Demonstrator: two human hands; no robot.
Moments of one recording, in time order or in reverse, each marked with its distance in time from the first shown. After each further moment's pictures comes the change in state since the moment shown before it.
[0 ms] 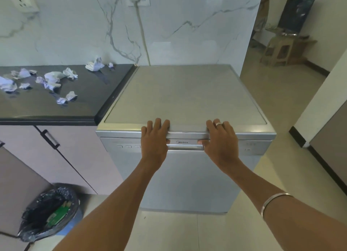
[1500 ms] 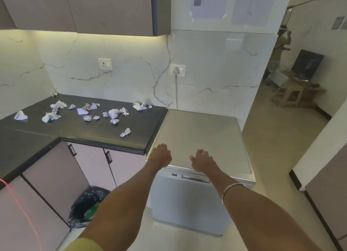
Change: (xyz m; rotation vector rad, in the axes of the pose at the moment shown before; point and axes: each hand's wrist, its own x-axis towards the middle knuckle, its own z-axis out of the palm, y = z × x) left_hand 0.047 -0.056 -0.266 -0.175 -0.629 -0.258; right_hand 0.098 -0.136 -0.213 0.091 -0.893 0.064
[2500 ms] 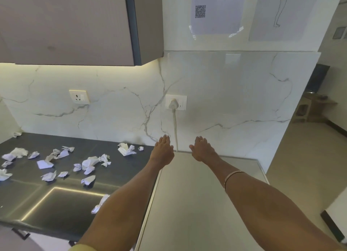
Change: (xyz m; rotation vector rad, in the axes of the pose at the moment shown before) left_hand 0.407 -0.014 -0.104 -0.038 0.230 0.123; right_hand 0.385 -0.028 -0.185 0.029 0.283 -0.032
